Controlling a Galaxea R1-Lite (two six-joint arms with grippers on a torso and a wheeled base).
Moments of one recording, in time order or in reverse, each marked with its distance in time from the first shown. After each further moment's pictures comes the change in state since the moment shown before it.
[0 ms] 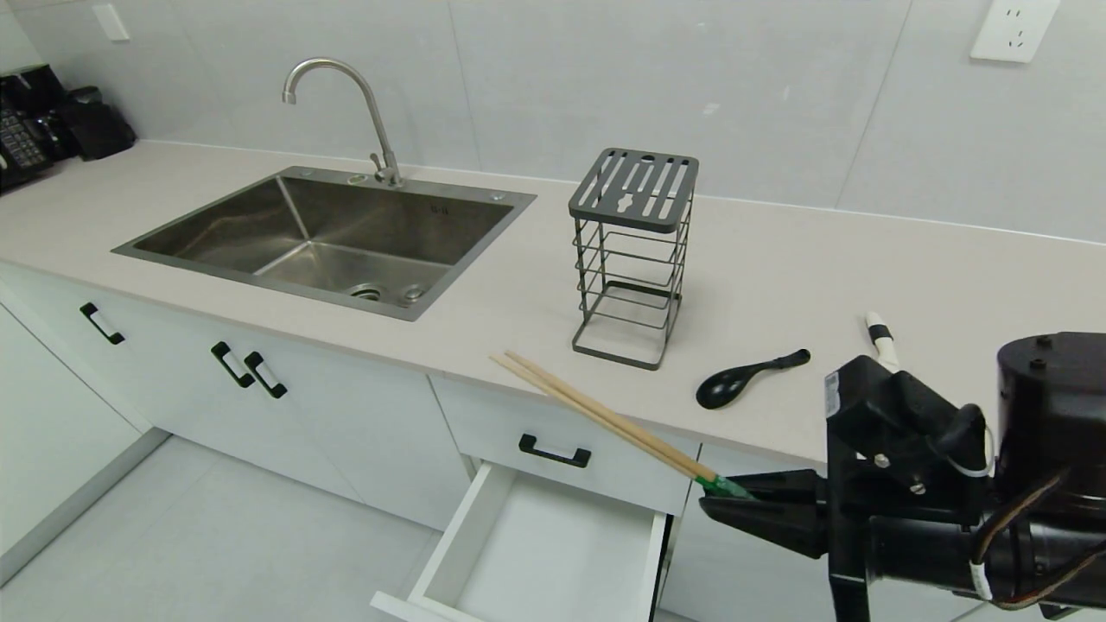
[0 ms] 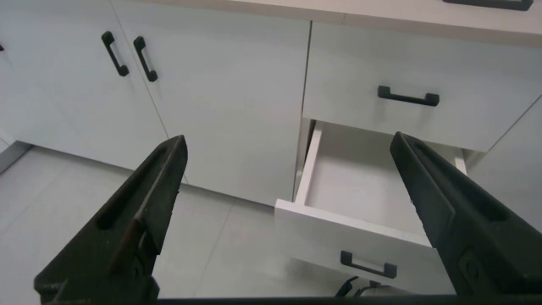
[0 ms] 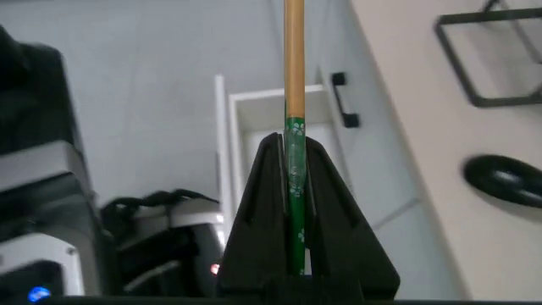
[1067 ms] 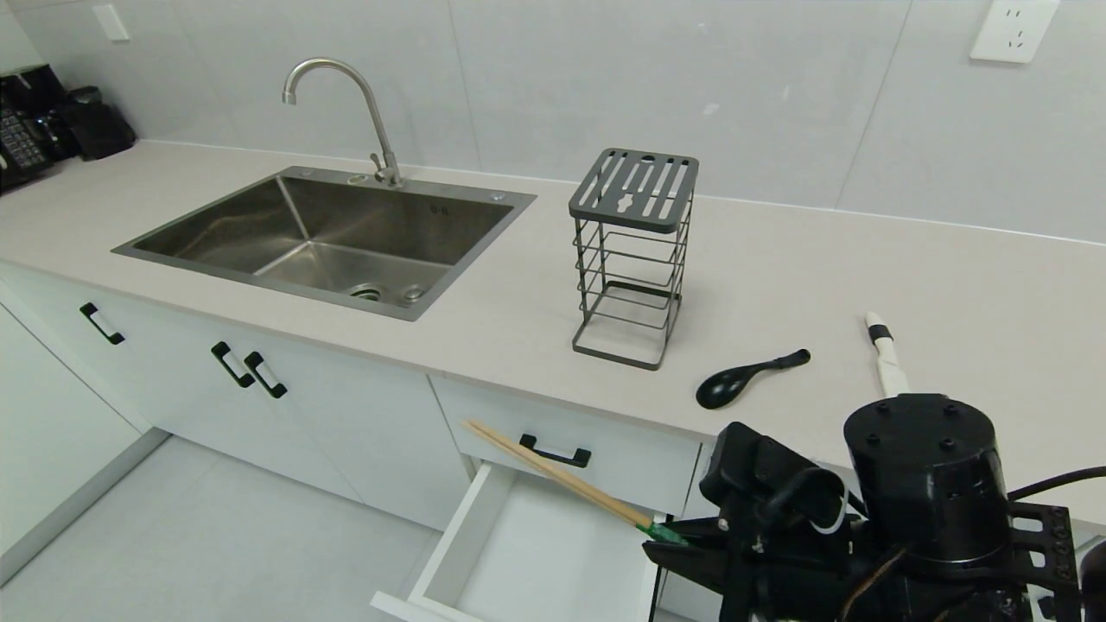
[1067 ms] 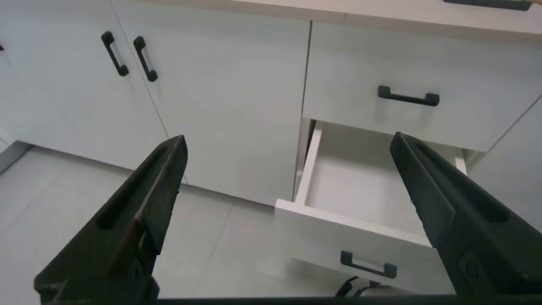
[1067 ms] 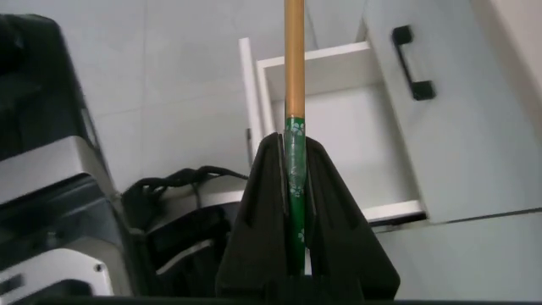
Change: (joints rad) left arm 0.000 0.000 0.000 0.000 0.000 0.000; right arm 0.140 0.168 -0.016 -0.035 -0.207 -0.007
